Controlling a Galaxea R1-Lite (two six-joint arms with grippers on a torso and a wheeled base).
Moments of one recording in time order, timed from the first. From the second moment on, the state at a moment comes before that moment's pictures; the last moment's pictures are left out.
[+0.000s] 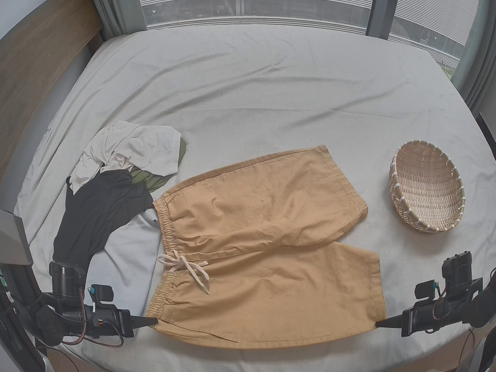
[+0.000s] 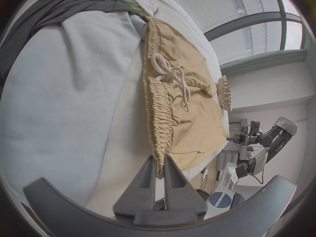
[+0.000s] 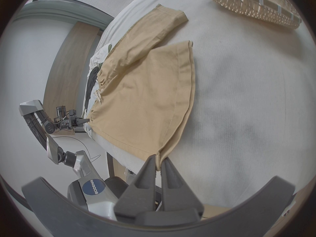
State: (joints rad) left arm -0.03 1.98 -0.02 -1.09 -0.68 -0.21; right arm 0.10 1.78 -0.02 -0.82 0.57 0.14
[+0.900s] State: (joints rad) left arm -0.04 1.84 -0.03 -1.33 -0.72 -0.38; right arm 0.10 1.58 -0.29 -0.87 0.58 0.28
